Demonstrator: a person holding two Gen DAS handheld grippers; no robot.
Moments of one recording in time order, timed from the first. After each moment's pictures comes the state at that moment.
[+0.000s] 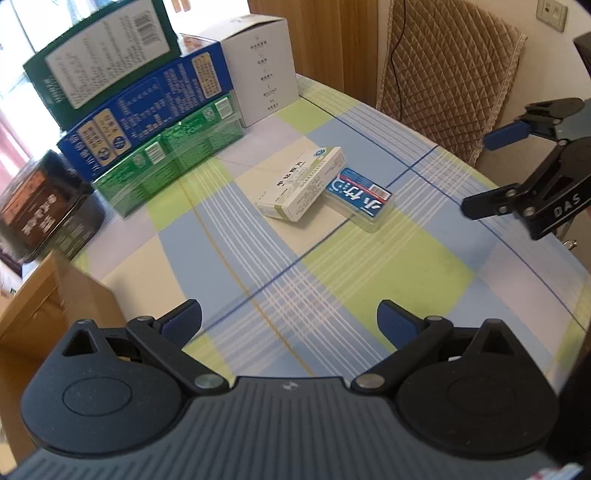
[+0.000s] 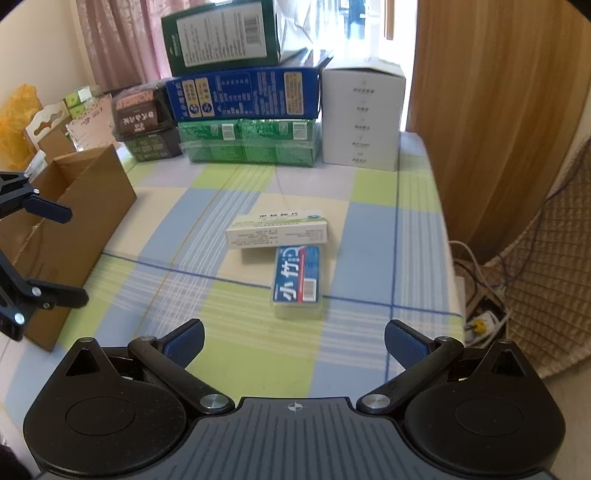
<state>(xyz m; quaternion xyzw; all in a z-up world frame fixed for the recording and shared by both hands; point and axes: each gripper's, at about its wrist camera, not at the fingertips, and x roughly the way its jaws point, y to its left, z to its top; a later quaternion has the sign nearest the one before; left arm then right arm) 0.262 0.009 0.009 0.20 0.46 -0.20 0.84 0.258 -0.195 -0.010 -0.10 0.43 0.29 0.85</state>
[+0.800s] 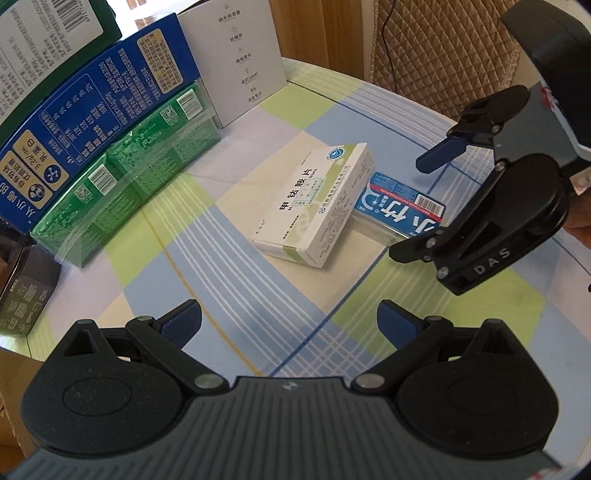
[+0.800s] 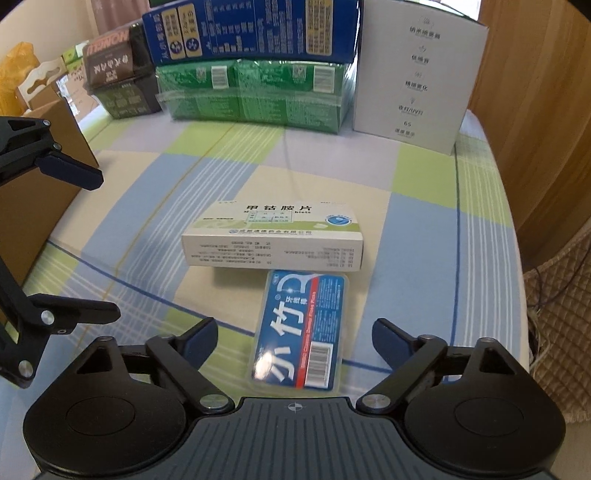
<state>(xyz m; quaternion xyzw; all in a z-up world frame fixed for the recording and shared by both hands) 0.358 -0.013 -0.062 0.24 0.46 -0.24 0.82 0.354 -0.124 -0.099 -0.15 0.46 0.31 0.82</state>
